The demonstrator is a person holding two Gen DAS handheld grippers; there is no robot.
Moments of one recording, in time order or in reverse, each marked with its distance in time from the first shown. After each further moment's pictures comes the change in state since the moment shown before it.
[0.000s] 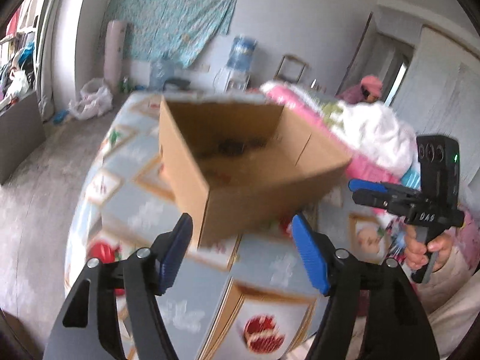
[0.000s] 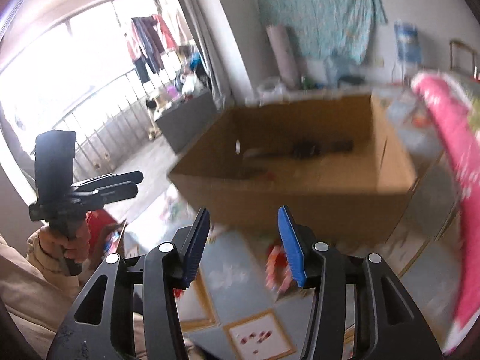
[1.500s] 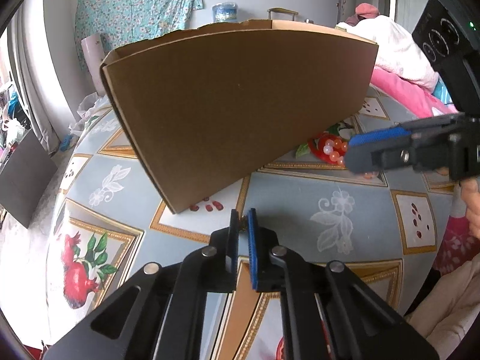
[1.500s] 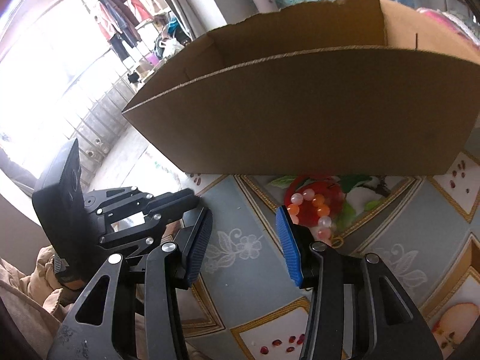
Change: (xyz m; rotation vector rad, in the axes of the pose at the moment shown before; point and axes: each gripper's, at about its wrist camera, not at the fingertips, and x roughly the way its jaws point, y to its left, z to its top) left arm 0.105 -0.029 -0.057 0.277 0.121 0.164; right arm 0.049 -0.007 -0.027 0.080 0.149 -0.033
